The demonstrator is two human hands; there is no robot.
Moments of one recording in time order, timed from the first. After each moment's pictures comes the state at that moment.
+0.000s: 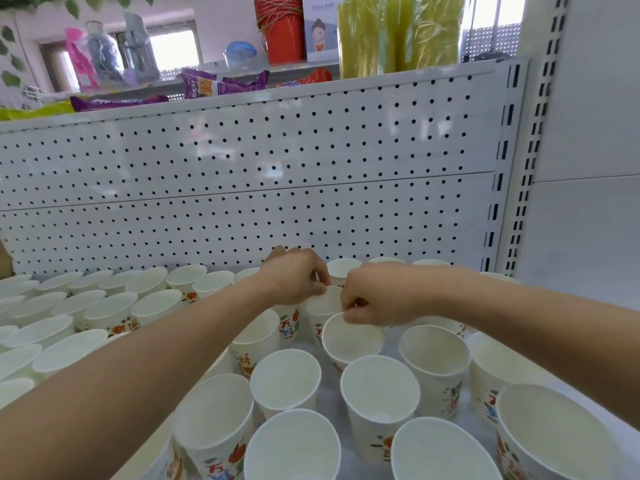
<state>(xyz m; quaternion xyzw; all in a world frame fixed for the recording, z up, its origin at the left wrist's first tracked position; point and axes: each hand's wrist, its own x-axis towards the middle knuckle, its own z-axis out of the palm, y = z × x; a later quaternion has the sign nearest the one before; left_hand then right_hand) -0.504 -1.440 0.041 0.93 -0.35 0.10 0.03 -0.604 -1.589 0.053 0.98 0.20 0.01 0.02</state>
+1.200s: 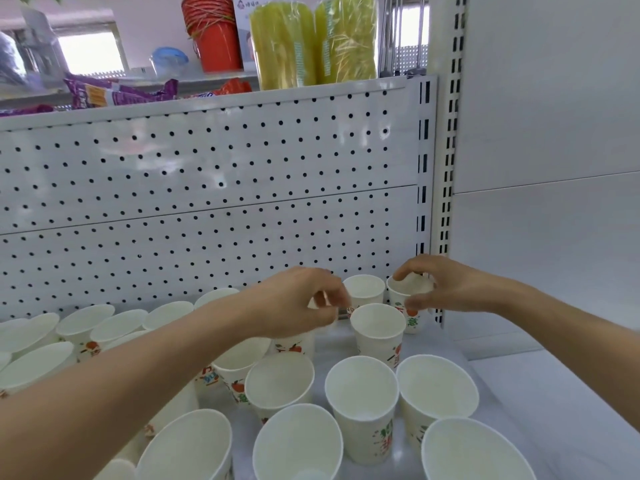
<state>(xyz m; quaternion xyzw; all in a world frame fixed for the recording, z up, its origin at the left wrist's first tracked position) -0.543 -1.513 0.060 0.84 -0.53 -0.02 0.14 -0.613 -1.783 0.016 0.96 -0.05 0.07 -0.26</state>
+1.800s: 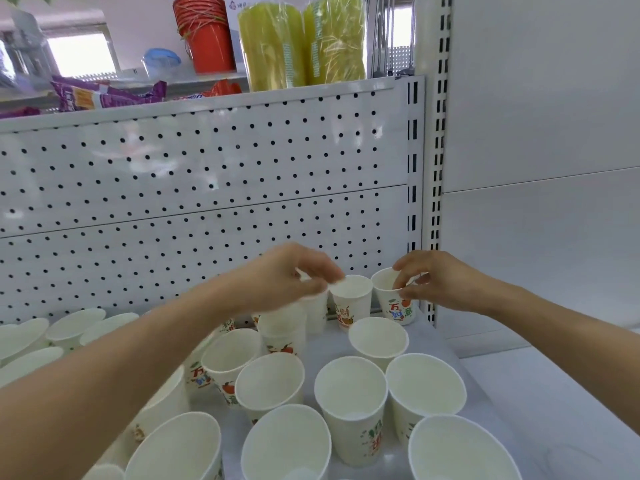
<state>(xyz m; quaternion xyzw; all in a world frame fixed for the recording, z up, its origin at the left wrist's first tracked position) -0.533 -1.517 0.077 0.83 -0.50 -0.04 0.24 -0.615 -1.783 0.014 0.95 -0.04 0.14 -0.28</state>
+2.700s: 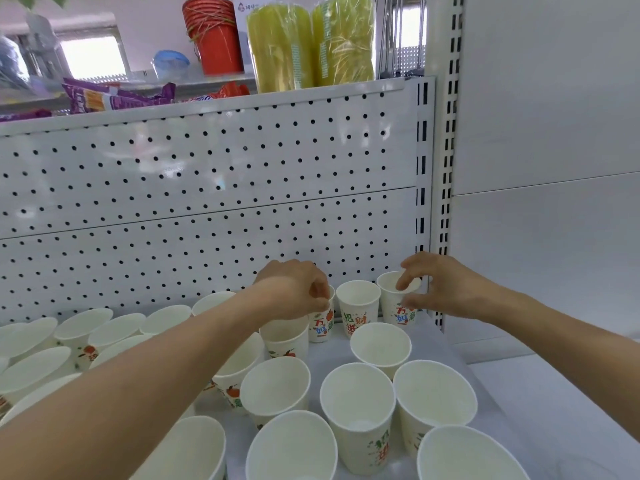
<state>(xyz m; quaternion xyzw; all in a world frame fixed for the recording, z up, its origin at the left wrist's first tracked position) -0.504 -1.542 0.050 0.92 -0.39 0.04 0.01 -0.614 -1.778 0.013 0.96 -0.05 0.15 -0.23</state>
